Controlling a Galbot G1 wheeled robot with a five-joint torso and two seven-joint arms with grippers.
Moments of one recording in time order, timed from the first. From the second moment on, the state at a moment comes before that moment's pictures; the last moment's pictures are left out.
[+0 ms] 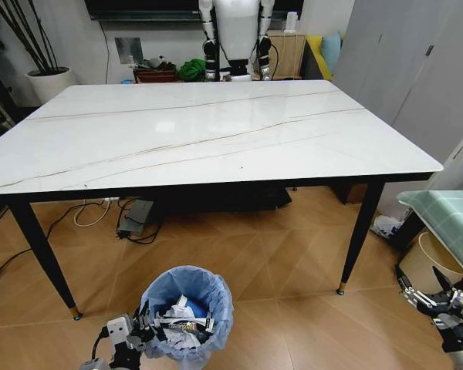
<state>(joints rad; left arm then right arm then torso) 1.92 -1.42 -0.52 -2.18 -0.45 0.10 -0.17 -1.67 1.35 1.14 1.71 0.66 0.29 -0.64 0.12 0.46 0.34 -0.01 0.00</state>
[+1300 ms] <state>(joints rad) 1.82 -1.43 -0.50 -2.05 -0.53 0.05 -0.10 -1.67 1.35 1.14 1.71 0.66 0.29 -0.64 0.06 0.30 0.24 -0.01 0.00</state>
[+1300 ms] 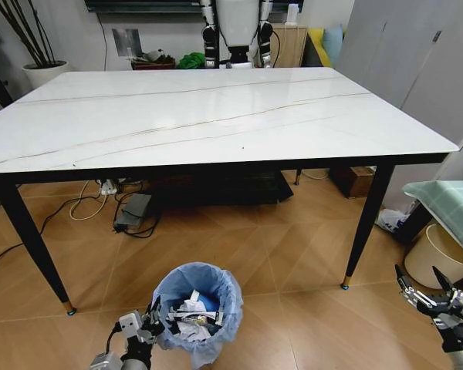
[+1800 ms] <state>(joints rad) 1.80 -1.44 -0.50 -2.03 -0.54 0.05 -0.10 -1.67 1.35 1.14 1.71 0.66 0.29 -0.64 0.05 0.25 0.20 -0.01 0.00</state>
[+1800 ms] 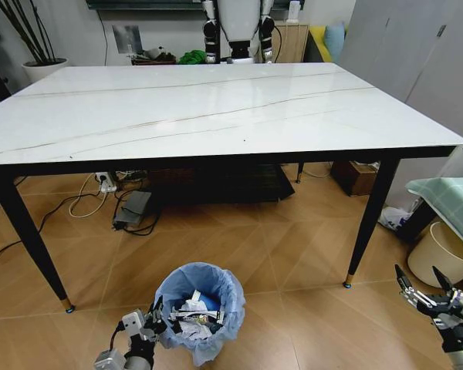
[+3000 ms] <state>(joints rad) 1.80 -1.44 -0.49 -2.04 -0.55 0.05 -0.11 -1.67 1.35 1.14 1.71 0.66 0.29 -0.64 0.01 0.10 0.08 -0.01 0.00</state>
